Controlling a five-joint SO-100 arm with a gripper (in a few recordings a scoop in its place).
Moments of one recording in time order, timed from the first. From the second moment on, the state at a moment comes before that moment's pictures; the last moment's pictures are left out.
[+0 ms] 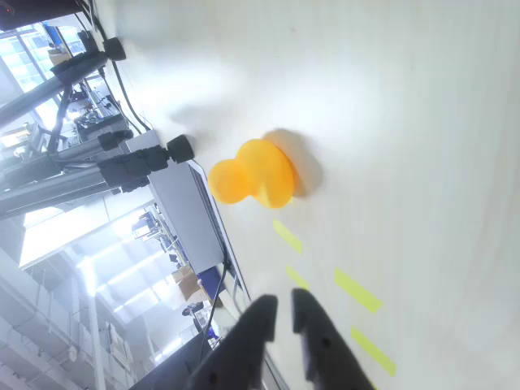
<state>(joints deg) 0.6 188.3 175.3 46.8 7.6</state>
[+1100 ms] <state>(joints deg) 2.8 118.5 111.3 67.1 -25.2</state>
